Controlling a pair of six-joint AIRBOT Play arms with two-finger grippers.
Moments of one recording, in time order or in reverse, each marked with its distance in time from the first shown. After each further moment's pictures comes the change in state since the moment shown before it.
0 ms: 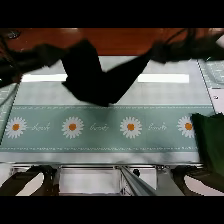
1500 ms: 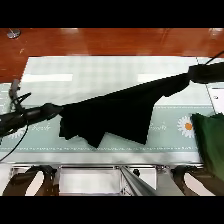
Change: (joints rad) left arm 0.105 0.264 -0.619 0.389 0.027 -0.312; right arm -0.222 0.159 -0.329 -0.439 0.017 0.091
